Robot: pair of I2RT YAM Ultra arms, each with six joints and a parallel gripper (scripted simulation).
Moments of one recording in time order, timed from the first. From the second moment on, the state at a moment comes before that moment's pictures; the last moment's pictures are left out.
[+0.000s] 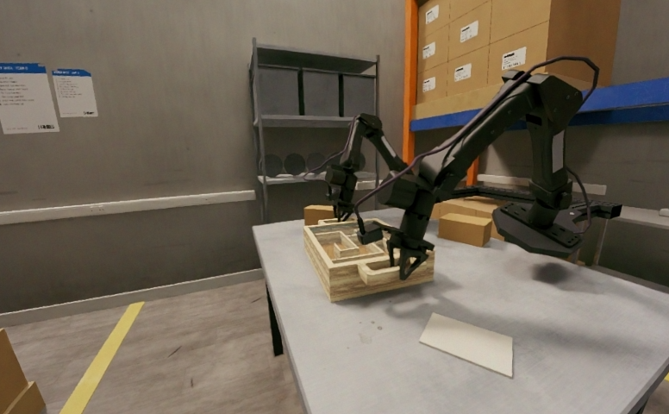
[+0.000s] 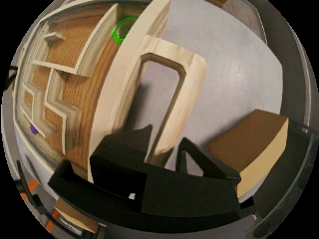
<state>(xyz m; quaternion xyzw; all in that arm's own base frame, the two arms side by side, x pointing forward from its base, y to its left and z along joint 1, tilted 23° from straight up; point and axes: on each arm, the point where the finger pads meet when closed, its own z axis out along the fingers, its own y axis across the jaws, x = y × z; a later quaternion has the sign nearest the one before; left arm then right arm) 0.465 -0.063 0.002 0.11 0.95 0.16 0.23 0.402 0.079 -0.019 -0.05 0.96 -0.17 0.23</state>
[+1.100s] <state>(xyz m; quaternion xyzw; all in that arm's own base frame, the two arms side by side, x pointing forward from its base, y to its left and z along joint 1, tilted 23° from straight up) 0.465 -0.062 0.003 0.11 0.95 0.17 0.23 0.405 0.081 -0.016 -0.05 0.96 -0.17 0.24</state>
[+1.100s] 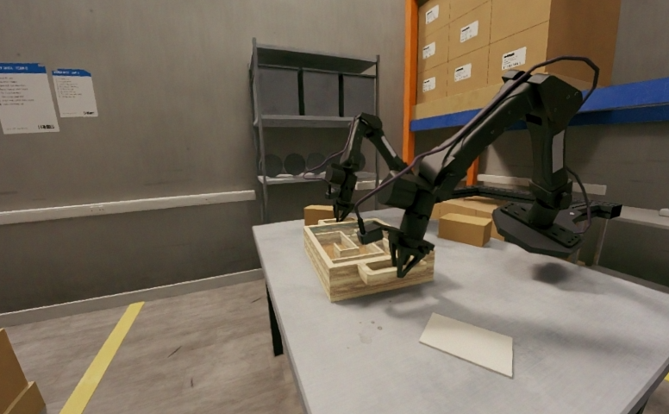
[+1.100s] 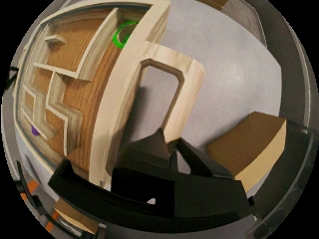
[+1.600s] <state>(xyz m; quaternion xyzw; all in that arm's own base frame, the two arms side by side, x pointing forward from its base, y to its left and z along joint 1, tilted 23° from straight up) 0.465 -0.063 0.003 0.11 0.95 0.17 0.23 0.405 0.081 -0.016 -0.05 0.96 -0.17 0.24</state>
